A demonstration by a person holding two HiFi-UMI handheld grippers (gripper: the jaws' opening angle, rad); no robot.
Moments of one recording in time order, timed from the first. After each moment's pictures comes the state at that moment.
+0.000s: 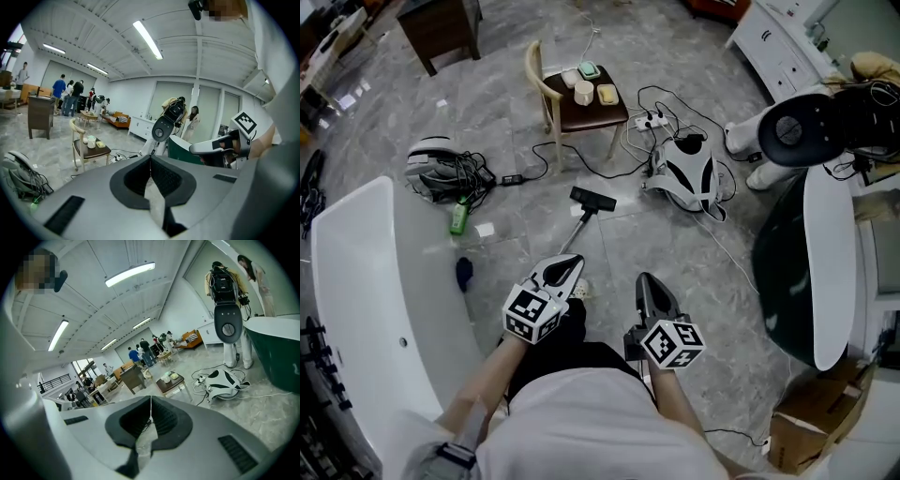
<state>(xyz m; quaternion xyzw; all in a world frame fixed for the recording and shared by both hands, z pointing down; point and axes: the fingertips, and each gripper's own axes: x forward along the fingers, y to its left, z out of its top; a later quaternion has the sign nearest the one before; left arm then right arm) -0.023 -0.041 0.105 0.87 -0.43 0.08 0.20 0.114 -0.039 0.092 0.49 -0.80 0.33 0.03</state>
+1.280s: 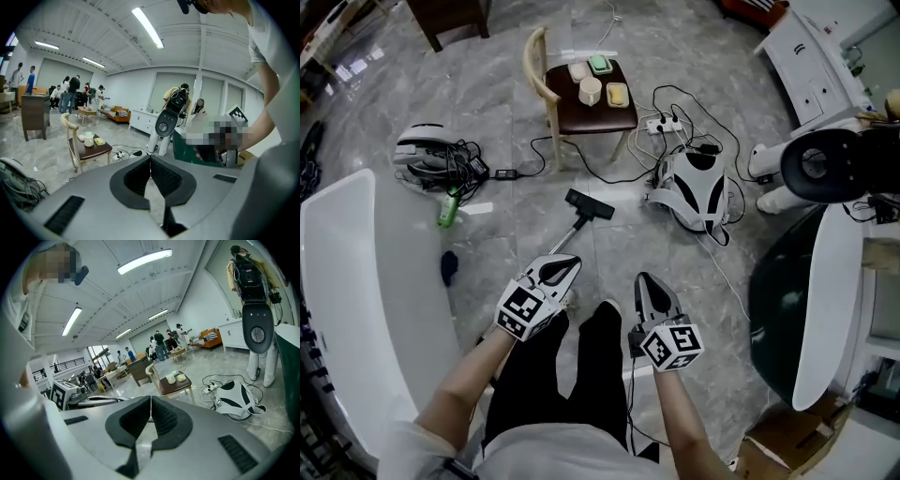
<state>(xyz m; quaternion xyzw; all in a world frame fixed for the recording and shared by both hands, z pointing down) -0.003 -0.157 0.164 0.87 -0.42 0.13 0.20 0.126 -0.172 0.144 0.41 -0.86 0.28 0.09</state>
